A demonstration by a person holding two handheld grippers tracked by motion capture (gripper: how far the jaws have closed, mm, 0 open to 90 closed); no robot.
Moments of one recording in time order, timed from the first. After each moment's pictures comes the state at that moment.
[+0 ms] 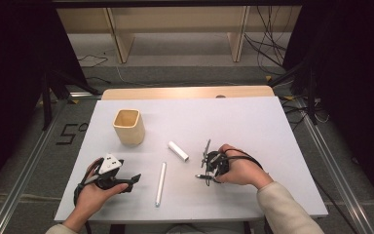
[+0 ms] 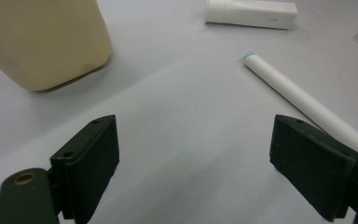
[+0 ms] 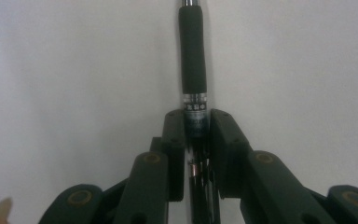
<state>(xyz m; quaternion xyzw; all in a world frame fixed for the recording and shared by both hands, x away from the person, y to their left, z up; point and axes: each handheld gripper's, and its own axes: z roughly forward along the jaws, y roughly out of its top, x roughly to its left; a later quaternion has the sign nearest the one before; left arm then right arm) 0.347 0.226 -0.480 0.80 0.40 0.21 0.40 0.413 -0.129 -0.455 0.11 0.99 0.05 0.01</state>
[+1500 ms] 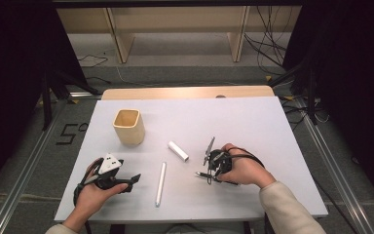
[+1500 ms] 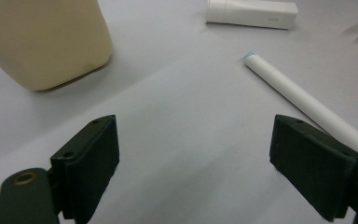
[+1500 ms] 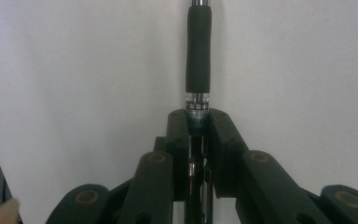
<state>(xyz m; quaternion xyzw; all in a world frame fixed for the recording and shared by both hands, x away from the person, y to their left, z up) 0.347 0.226 -0.480 0.80 0.40 0.21 0.40 0.414 -0.137 -0.450 0.12 0.99 0.08 0.00</state>
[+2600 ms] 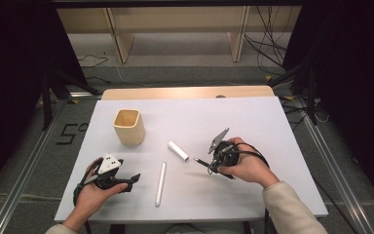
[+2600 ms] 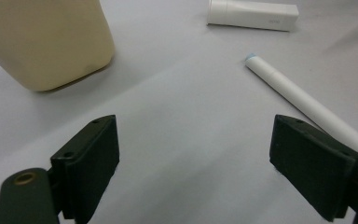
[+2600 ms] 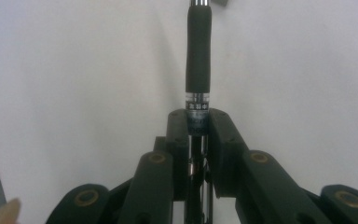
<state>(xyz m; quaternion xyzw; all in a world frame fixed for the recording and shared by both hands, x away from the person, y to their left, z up) 0.347 0.227 -0.479 0.80 0.40 0.21 0.40 0.417 -0.153 -0.430 0.17 0.96 0.20 0.03</state>
